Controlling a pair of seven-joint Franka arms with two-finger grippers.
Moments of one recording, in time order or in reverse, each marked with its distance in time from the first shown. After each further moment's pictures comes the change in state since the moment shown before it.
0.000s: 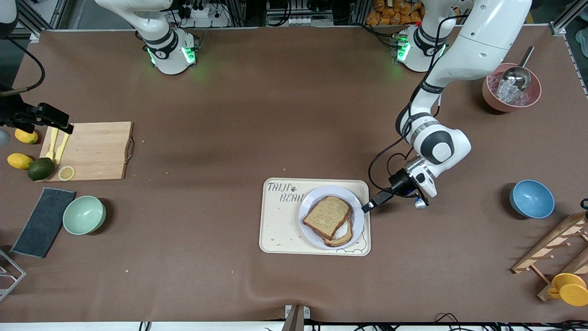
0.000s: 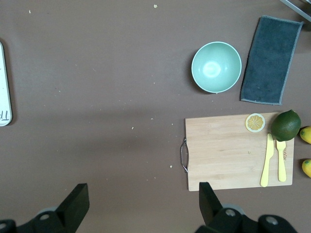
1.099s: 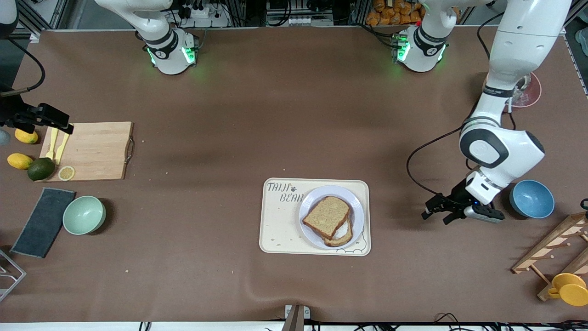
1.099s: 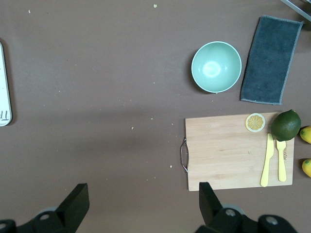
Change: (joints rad) left arm 0.216 -0.073 0.056 0.001 0.962 0.113 -0.025; right arm -0.001 0.000 0.000 0.000 0.000 0.000 0.000
